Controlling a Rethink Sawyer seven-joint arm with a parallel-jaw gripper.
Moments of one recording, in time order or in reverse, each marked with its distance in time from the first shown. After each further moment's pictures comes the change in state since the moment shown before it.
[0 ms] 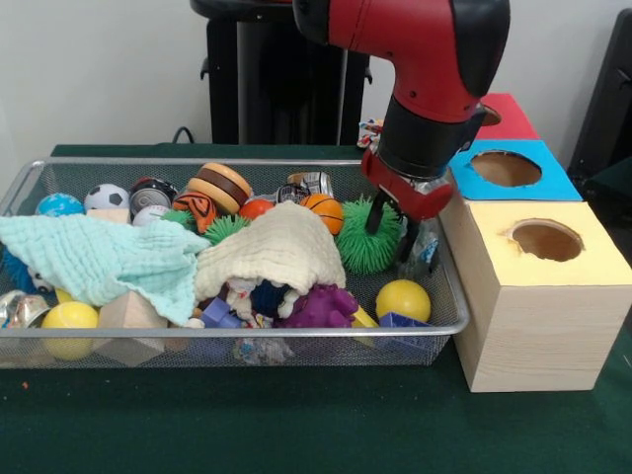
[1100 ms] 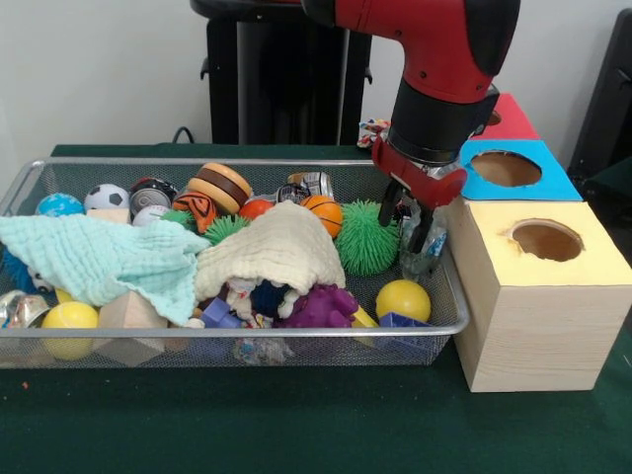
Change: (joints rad) arm -0.010 -0.050 0.026 0.023 0.000 -0.001 0.000
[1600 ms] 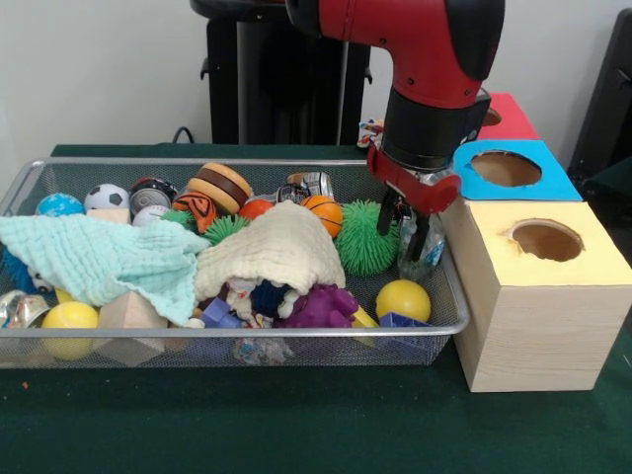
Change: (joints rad) arm -0.052 -0.007 0.052 0.031 0.001 -0.071 0.000
